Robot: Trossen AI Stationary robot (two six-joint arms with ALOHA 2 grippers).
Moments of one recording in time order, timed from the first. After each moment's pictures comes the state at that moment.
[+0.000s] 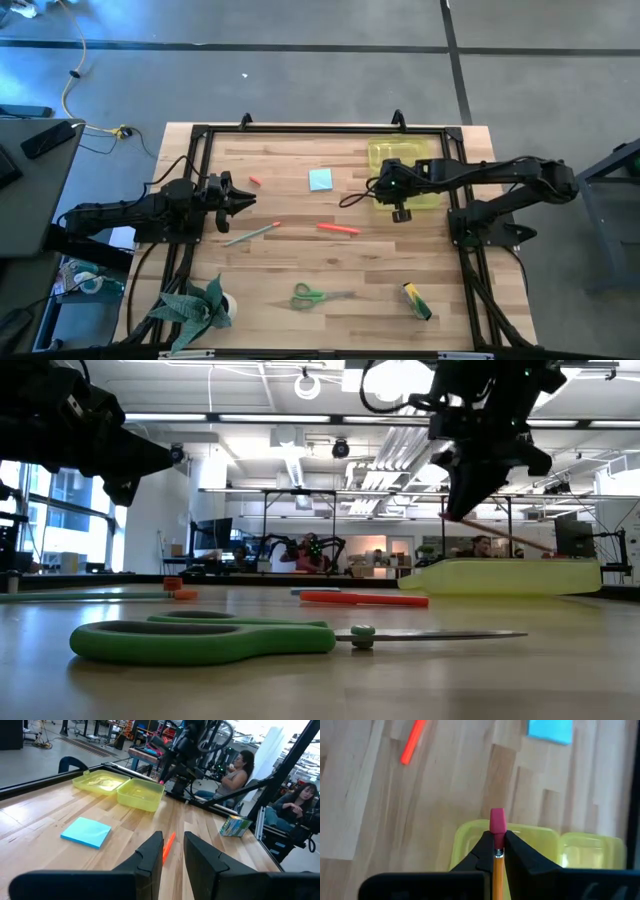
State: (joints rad) left arm 0.29 0.10 0.01 0.02 0.05 -0.34; right arm -0.17 1.27 0.86 -0.68 0.10 -0.43
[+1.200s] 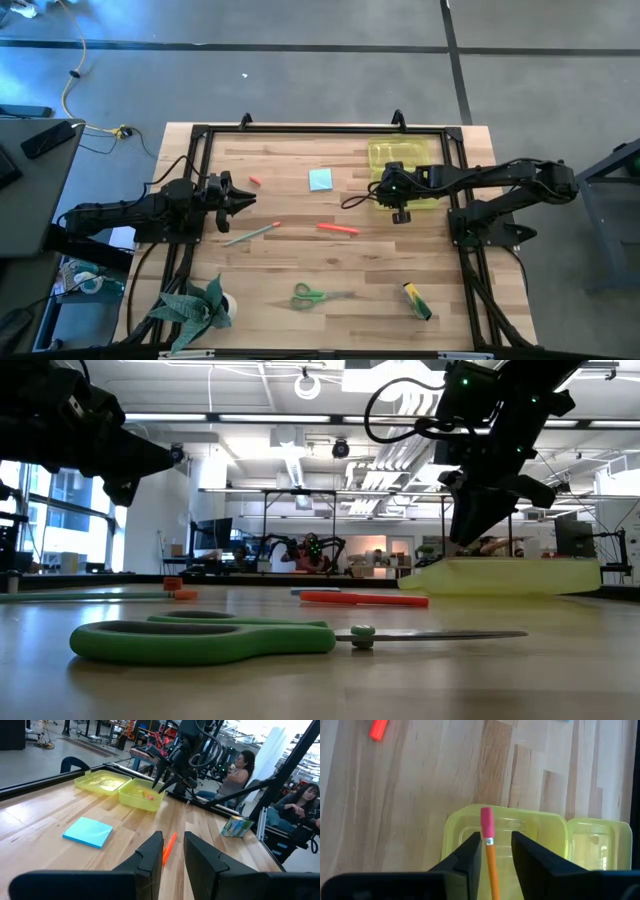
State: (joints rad) left arm 0.29 0.10 0.01 0.02 0.04 -0.34; right arm -0.18 1.27 0.73 -0.55 0.17 -0.42
